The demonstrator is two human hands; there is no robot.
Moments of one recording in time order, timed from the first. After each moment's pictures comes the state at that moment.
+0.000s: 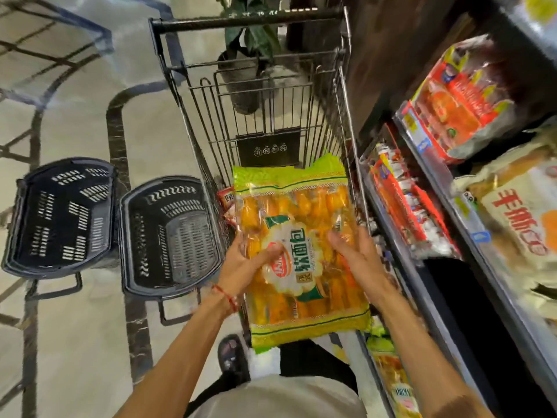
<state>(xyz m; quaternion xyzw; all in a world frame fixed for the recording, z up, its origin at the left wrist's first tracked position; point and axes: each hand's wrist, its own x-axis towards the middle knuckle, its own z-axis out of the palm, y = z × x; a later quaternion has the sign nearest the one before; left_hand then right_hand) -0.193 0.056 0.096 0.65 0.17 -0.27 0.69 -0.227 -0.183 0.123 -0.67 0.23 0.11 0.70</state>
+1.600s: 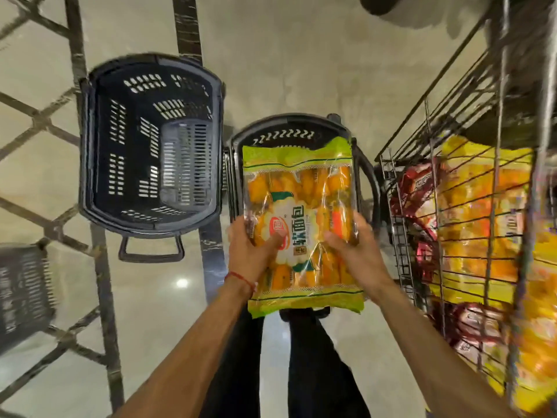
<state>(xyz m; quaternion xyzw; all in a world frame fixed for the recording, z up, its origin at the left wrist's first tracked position) -0.041 0.462 -0.146 0.70 0.33 -0.20 0.60 -0.034 0.249 -0.116 -0.75 0.23 0.27 0.55</state>
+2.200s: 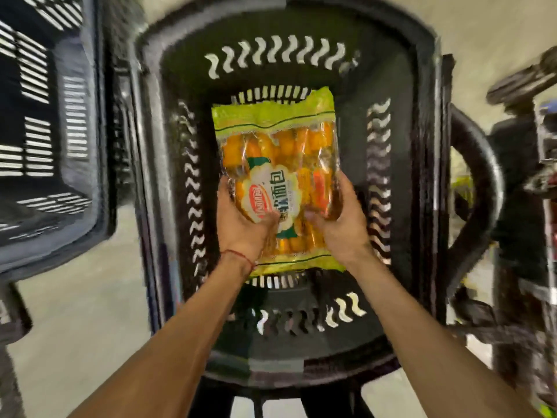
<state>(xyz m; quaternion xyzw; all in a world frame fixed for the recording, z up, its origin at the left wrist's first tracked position) 0.006 0.420 -0.488 0.74 0.35 -0.17 0.55 0.020 0.242 -0.475 -0.80 0.23 0.23 0.50</state>
